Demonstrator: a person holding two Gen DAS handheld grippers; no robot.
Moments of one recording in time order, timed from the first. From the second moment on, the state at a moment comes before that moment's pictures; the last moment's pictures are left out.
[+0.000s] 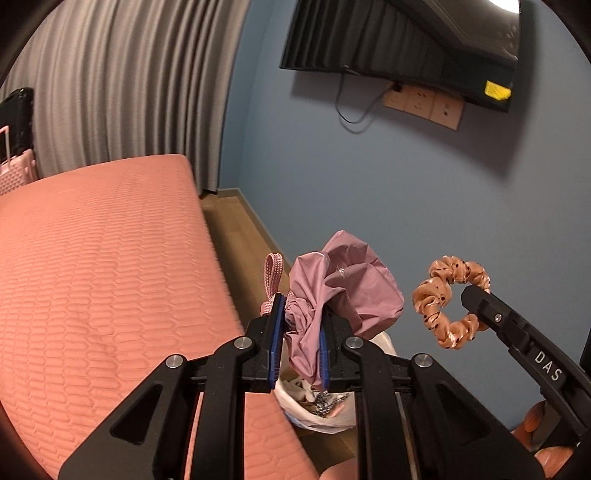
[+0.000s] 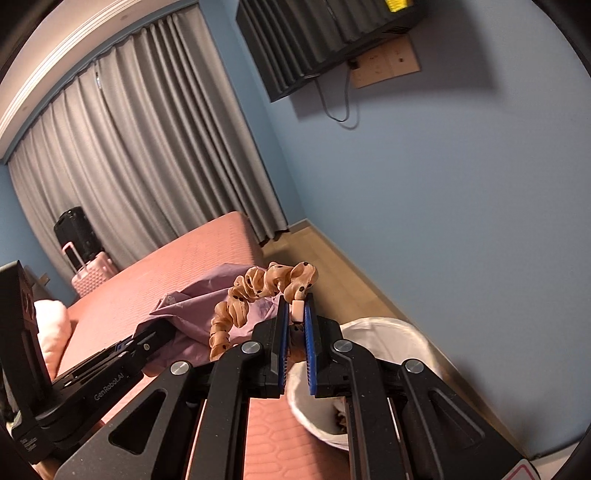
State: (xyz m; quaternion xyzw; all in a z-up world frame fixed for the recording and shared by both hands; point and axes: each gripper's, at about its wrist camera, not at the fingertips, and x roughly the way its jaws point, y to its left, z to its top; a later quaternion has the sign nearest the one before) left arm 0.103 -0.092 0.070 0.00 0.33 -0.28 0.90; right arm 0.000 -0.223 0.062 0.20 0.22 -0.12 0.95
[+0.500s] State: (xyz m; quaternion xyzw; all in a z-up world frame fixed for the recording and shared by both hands) left arm 0.107 -0.146 0.054 0.02 0.33 -0.29 0.90; right arm -0.005 -0.270 0.044 0.22 0.23 -0.15 0.94
